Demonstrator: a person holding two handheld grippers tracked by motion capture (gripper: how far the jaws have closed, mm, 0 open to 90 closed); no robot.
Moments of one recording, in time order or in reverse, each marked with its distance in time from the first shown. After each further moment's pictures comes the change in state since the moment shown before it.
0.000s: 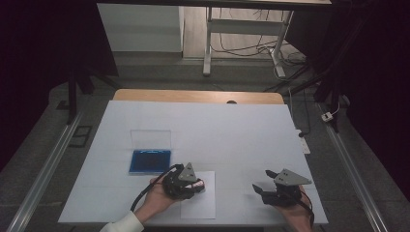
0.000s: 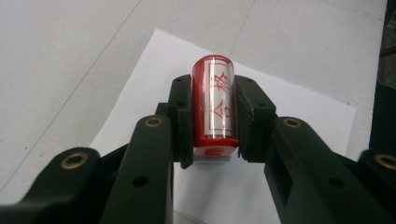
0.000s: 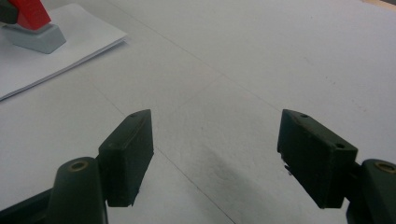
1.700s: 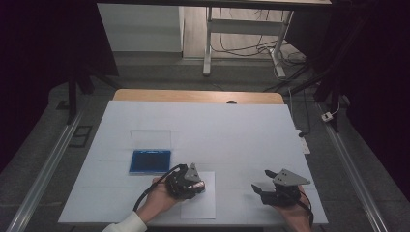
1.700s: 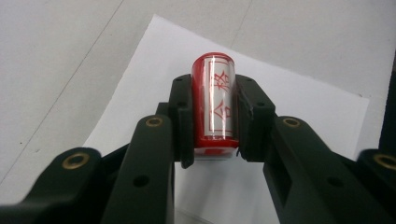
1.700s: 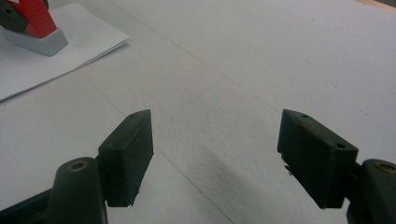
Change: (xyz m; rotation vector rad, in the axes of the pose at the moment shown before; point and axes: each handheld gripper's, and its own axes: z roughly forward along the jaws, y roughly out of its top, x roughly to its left) left arm -0.001 0.006 0.006 0.076 0.008 0.002; right arm 0.002 0.002 0.001 0.001 -0.005 -0.011
